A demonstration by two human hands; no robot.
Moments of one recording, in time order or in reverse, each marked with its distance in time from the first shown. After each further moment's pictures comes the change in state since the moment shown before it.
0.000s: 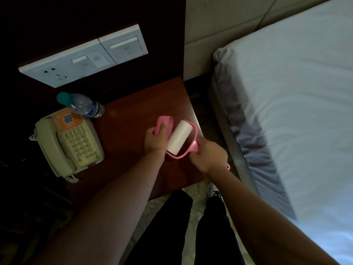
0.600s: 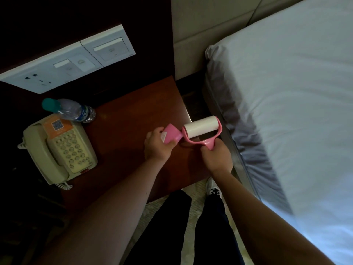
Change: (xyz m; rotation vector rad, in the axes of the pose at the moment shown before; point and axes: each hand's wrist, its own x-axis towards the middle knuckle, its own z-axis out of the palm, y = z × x) left_hand 0.004 -0.017 0.014 0.508 -0.103 0.360; right_hand 0.000 0.024 -0.001 0.438 0.112 0.462
